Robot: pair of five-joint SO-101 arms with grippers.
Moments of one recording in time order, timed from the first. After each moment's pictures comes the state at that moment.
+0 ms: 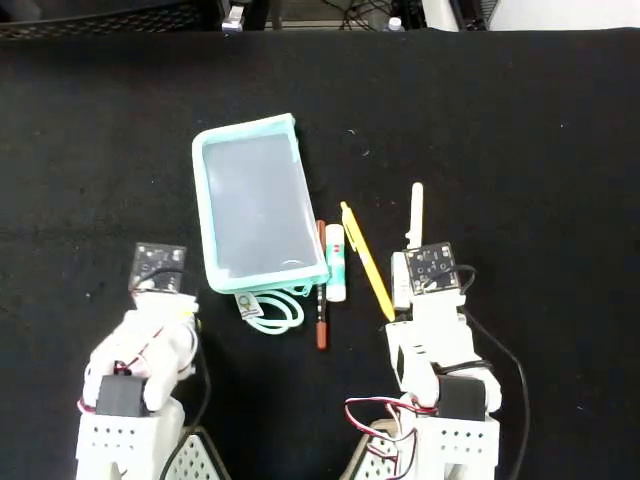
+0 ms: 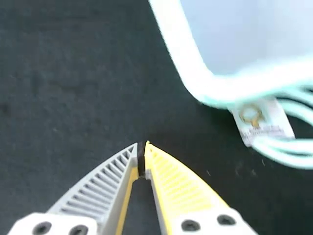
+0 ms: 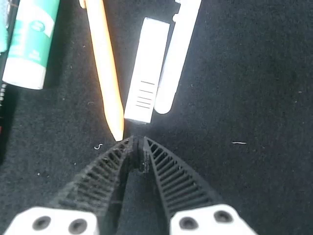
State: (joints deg) left arm -2.6 -101.8 96.7 65.2 -3.2; right arm 5.1 -103.6 96.6 72.9 13.7
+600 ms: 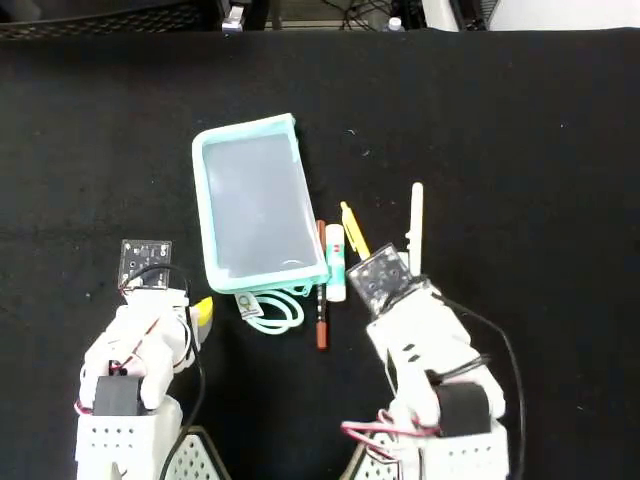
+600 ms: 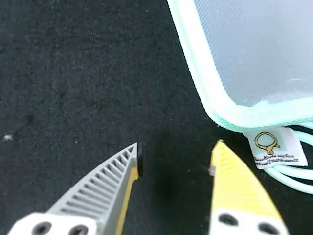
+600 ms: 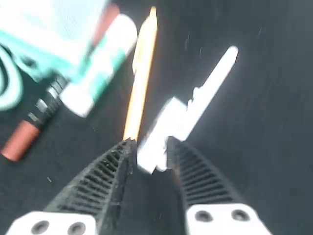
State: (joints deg) left arm -5.0 -101.8 96.7 62.5 -3.2; right arm -7.3 -103.3 84.0 71.5 31.9
